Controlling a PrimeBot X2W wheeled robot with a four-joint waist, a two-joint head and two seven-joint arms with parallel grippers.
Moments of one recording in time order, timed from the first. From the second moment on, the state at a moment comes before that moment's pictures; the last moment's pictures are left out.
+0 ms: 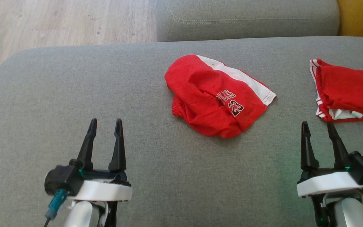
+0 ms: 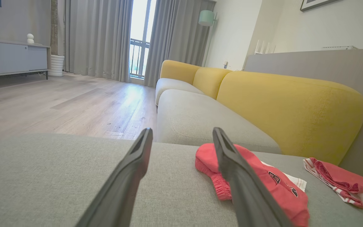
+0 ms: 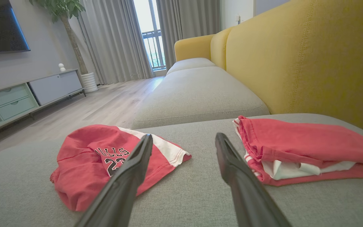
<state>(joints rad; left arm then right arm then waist) -0.10 0.05 -0.20 0.17 -0.30 -0.07 -0.25 -0.02 -0.05 -0.04 0.21 0.16 0.12 -0.22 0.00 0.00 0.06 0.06</state>
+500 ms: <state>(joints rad) -0.14 0.05 -0.27 0.16 -0.30 -0.08 -0.25 -0.20 -0.05 -0.04 0.27 0.12 0.12 -0.08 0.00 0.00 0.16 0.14</state>
